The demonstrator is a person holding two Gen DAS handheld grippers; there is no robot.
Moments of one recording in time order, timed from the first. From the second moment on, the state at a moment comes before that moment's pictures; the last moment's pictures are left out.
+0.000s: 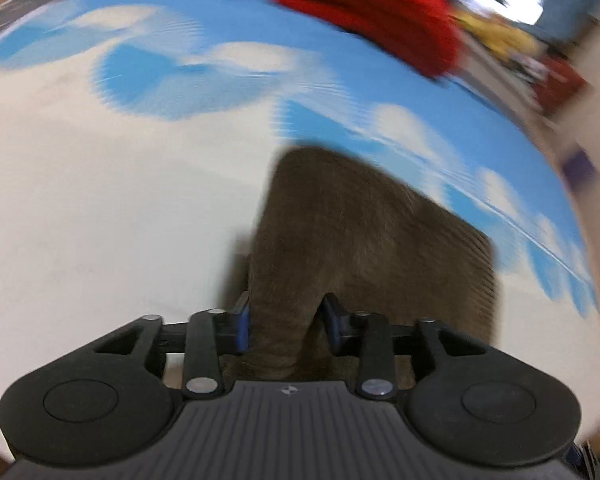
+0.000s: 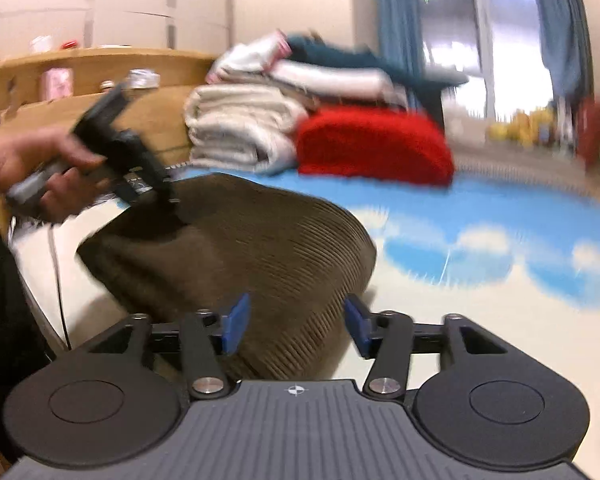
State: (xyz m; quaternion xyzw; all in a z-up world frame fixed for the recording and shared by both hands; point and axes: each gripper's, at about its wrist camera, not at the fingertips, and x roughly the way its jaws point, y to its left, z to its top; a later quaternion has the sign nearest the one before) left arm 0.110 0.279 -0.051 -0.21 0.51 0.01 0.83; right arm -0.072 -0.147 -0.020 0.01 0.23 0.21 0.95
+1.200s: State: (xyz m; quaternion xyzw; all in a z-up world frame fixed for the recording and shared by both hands) left arm 0.194 0.031 -0.097 -0.21 0.55 -0.23 0.77; right arm 0.095 -0.345 -0.049 0.17 0.43 0.06 0.88
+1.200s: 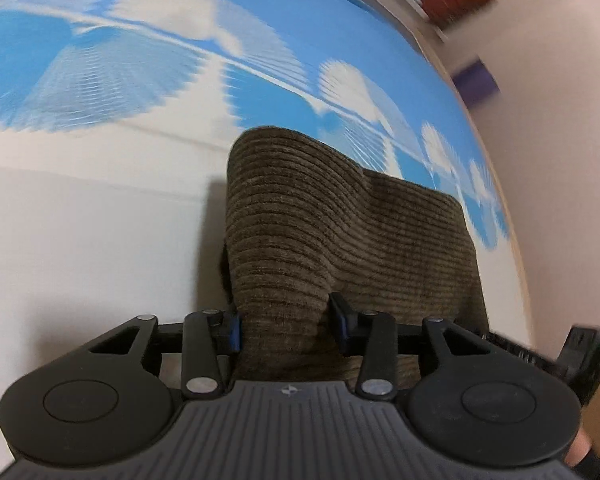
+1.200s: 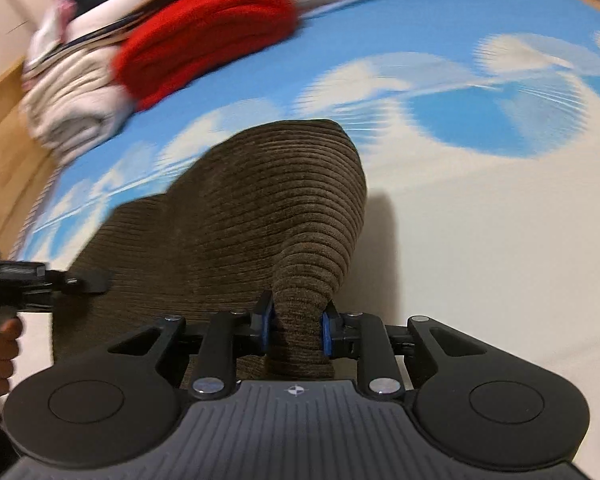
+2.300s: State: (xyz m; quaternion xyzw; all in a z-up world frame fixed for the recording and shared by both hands) left arm 0.117 -0.041 -0.059 0.10 0.50 -0.35 0.79; right arm 0.204 -0.361 -0.052 0.11 0.40 -0.08 0.91
